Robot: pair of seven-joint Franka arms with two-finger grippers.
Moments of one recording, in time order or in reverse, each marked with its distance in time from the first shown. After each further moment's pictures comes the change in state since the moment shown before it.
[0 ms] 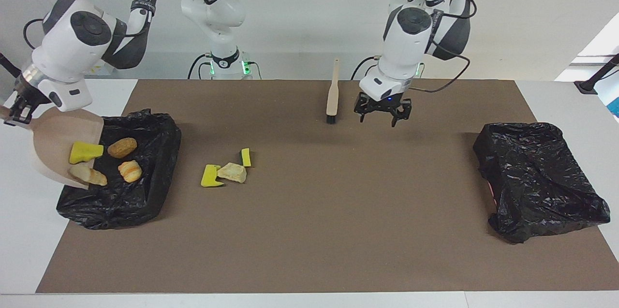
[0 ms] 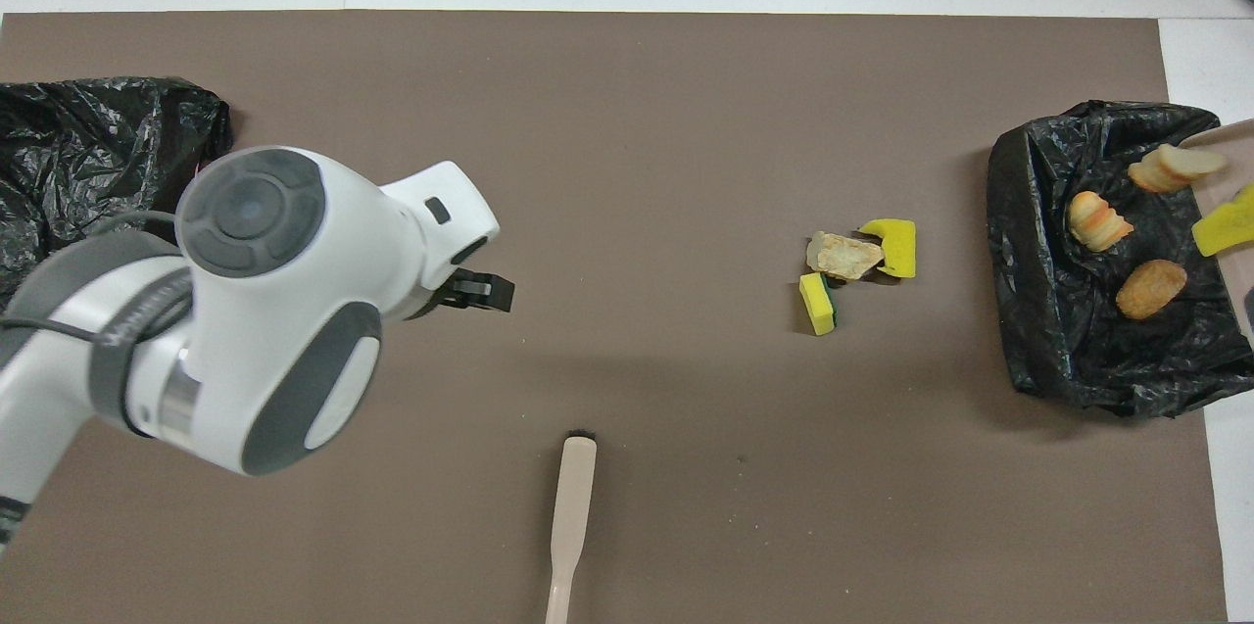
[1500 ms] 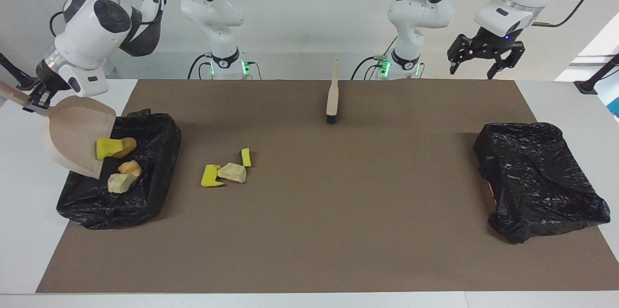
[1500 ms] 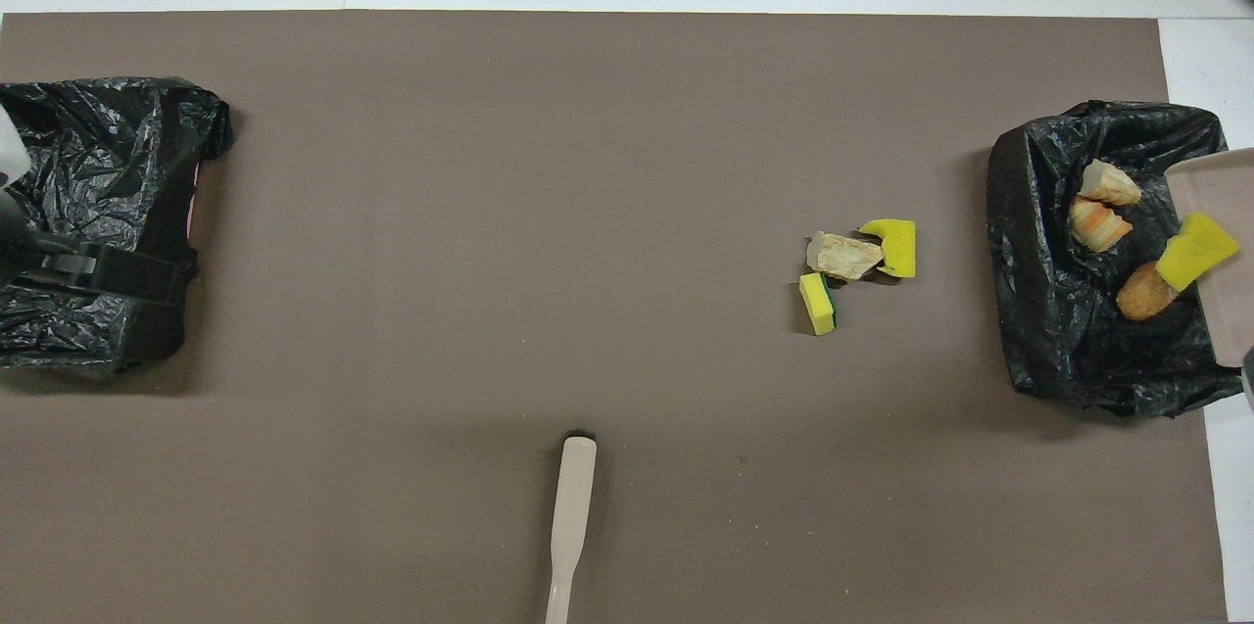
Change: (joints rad) left arm 0.274 -0.108 0.029 0.276 0.004 -0.428 0.261; right arm -0.044 -0.117 -0.006 -0.161 0.059 0.090 0.018
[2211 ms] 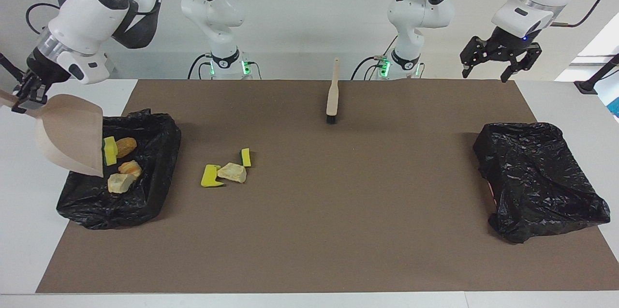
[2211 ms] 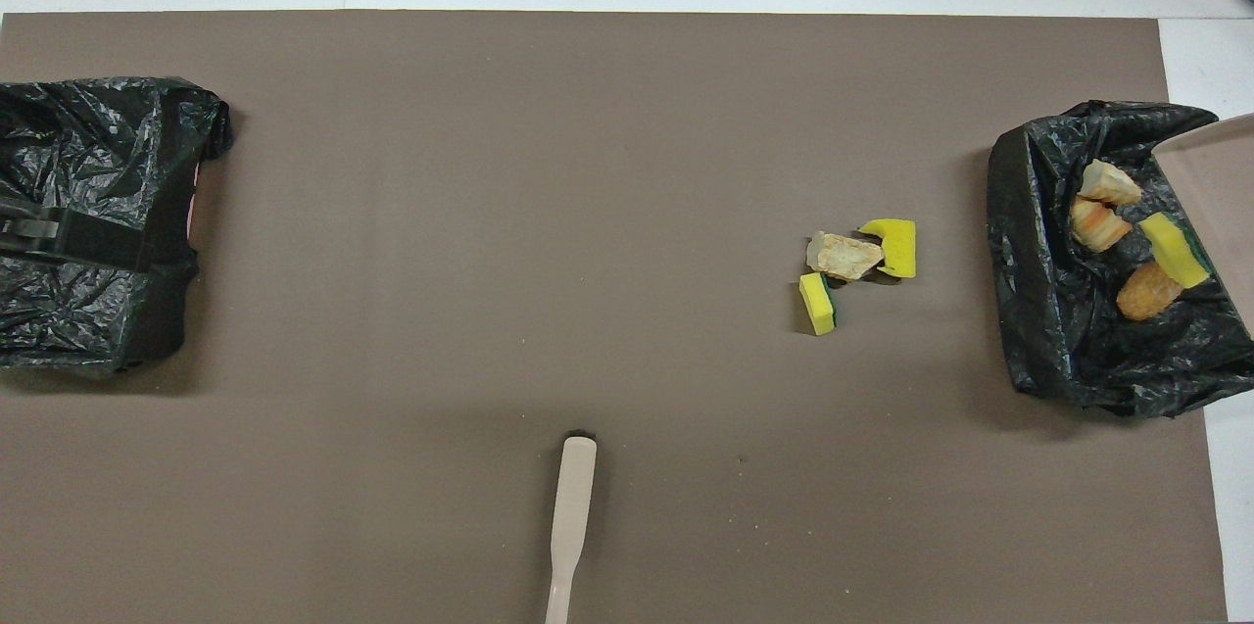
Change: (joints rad) left arm 0.025 0.047 0.002 0.083 0.000 -0.016 0.021; right arm 0.033 -0.028 0.024 0.077 0.096 0.034 -0.233
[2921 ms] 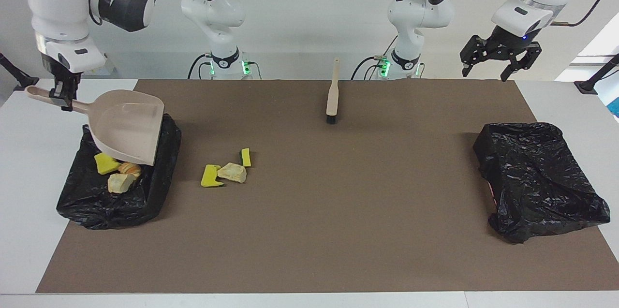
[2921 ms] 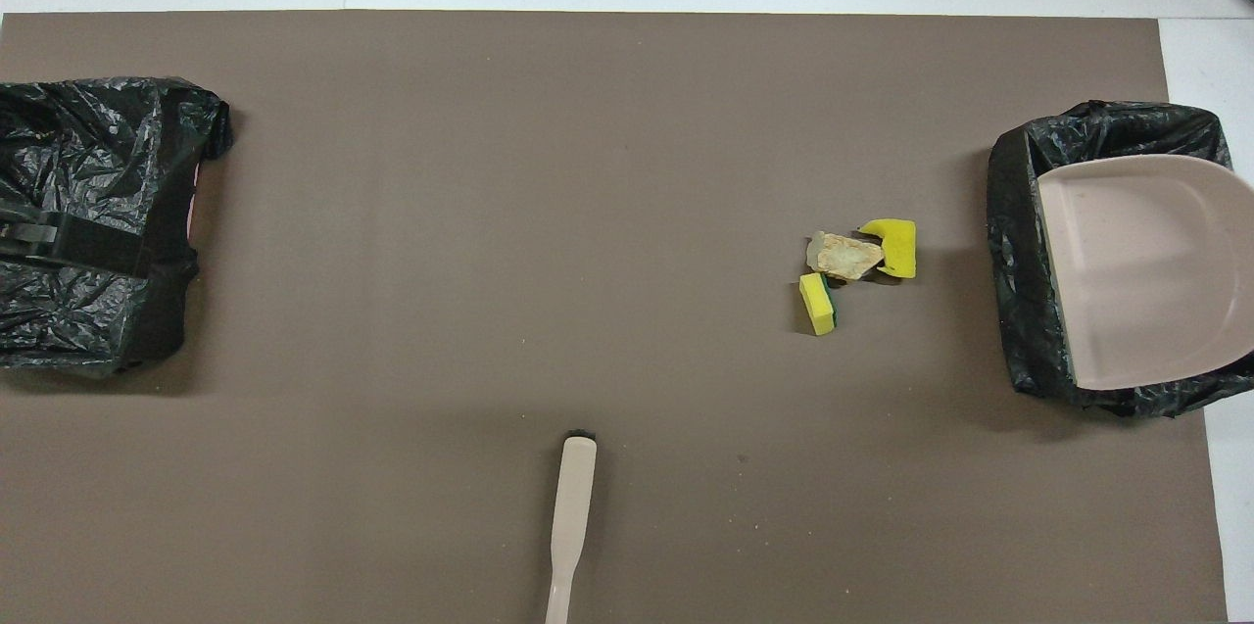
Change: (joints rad) left arm 0.002 0.000 0.001 0.000 0.000 -0.016 0.004; right arm -0.009 -0.005 -0.005 0.044 0.574 -0.263 -0.052
